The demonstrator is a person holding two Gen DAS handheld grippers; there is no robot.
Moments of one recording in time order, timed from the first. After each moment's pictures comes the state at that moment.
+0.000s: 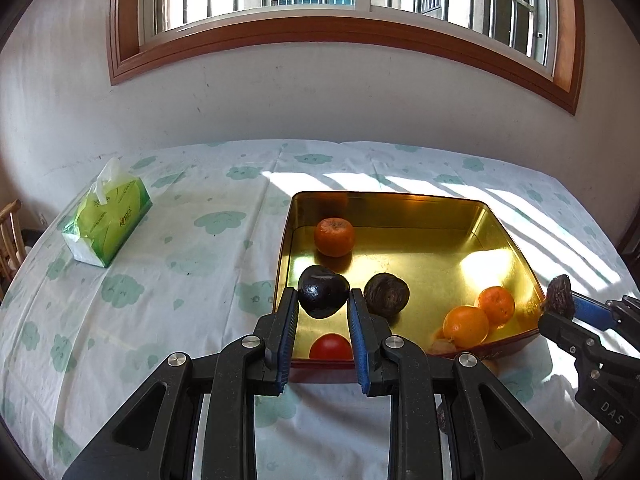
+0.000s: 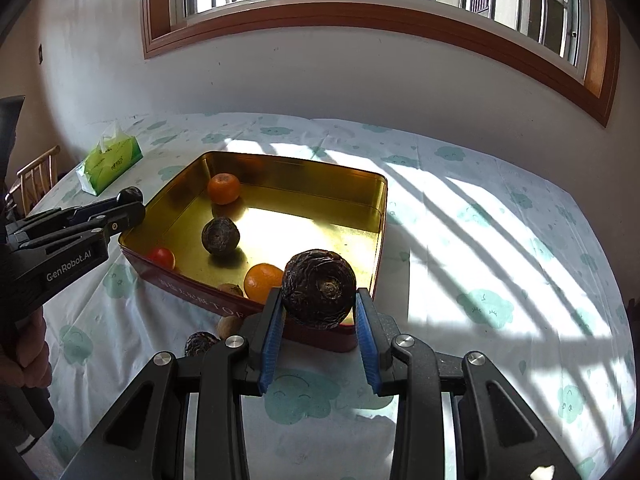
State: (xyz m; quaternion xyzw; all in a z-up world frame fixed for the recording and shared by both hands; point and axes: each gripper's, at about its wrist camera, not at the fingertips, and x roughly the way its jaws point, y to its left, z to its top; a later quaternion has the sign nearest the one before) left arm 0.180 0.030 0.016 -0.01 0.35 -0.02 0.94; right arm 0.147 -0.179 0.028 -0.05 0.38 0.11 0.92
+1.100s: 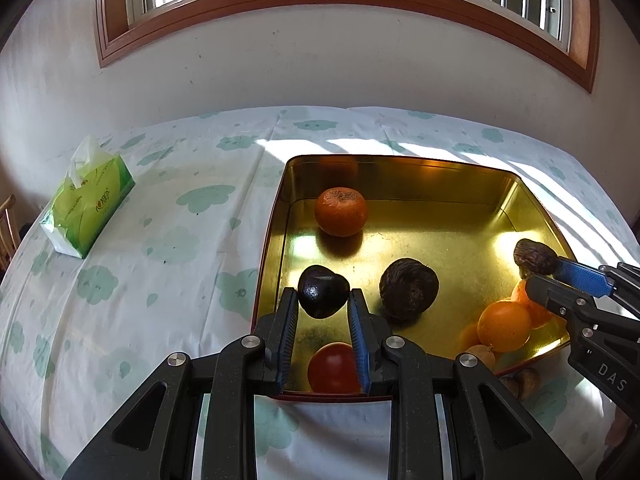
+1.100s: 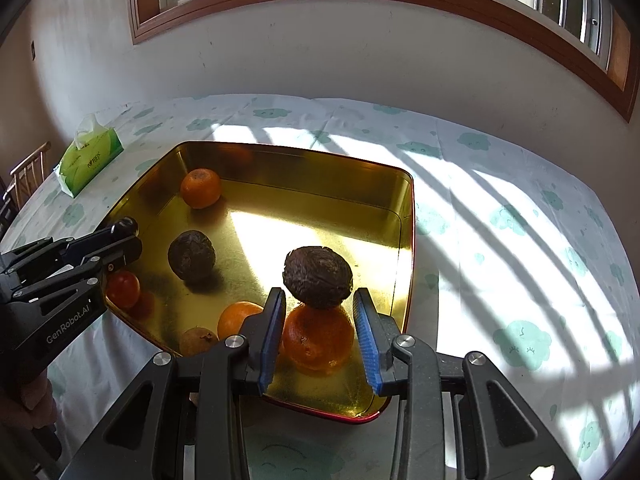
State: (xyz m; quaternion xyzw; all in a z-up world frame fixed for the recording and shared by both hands) left arm 0.215 0.024 -0.020 0.00 0.40 -0.01 0.92; right arm 0.205 -0.166 -0.002 -0.05 0.42 0.11 0.90
